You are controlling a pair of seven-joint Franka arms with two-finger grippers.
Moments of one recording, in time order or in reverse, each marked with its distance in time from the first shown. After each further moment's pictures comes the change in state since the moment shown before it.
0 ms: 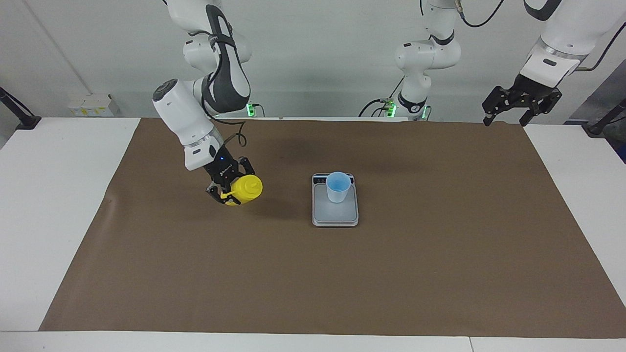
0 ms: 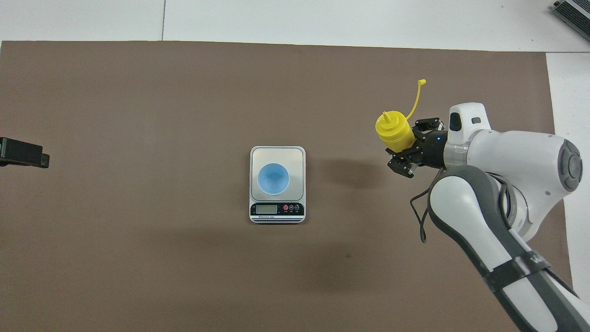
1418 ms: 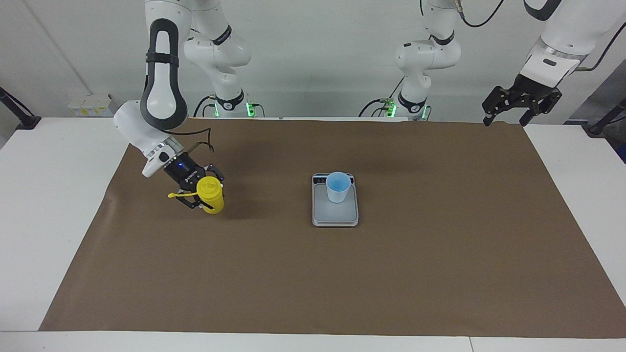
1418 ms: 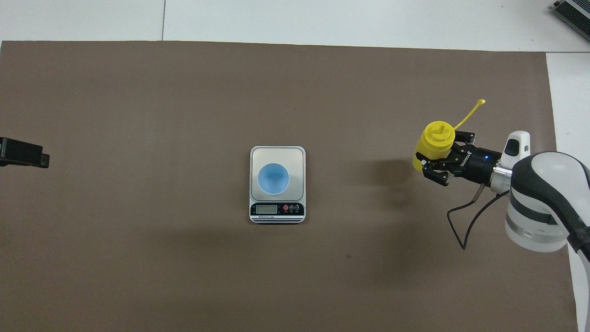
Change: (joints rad) left arm 0.000 0.000 0.000 0.000 0.000 0.000 0.000; right arm -0.203 0.025 0.001 -0.107 0.611 -0.105 -0.589
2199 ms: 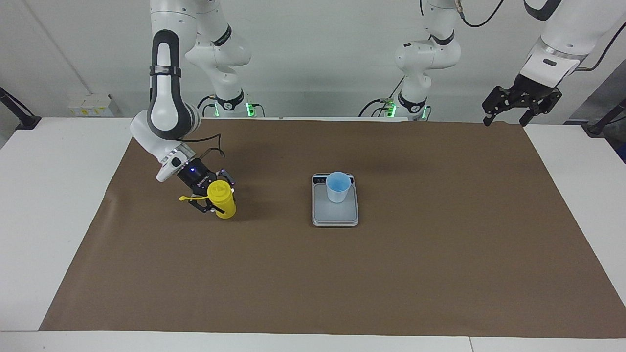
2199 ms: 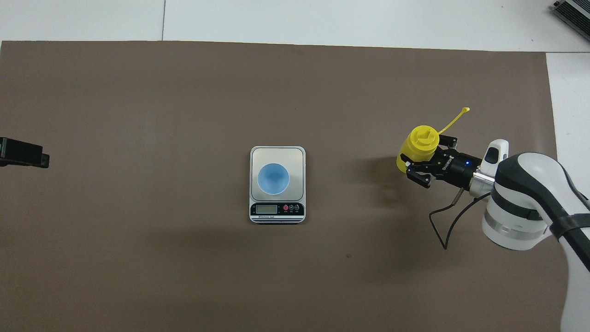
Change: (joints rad) left arm 0.000 0.000 0.000 0.000 0.000 0.000 0.000; right arm 0.043 0.057 0.008 -0.022 0.222 0.031 -0.178
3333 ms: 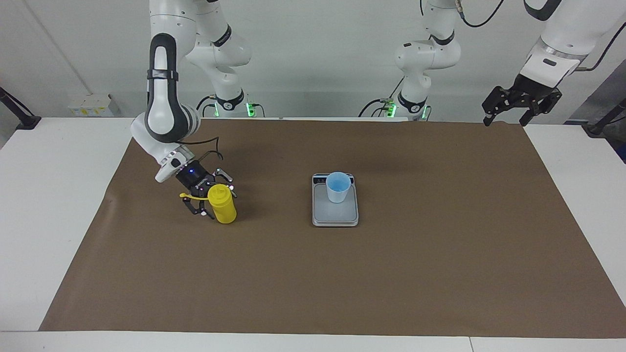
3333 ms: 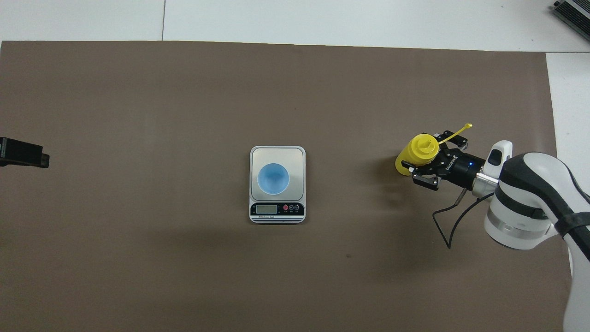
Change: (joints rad) left arm 0.000 0.000 0.000 0.000 0.000 0.000 0.000; right arm -0.022 0.000 -0.005 -0.001 0.018 0.005 -0.072
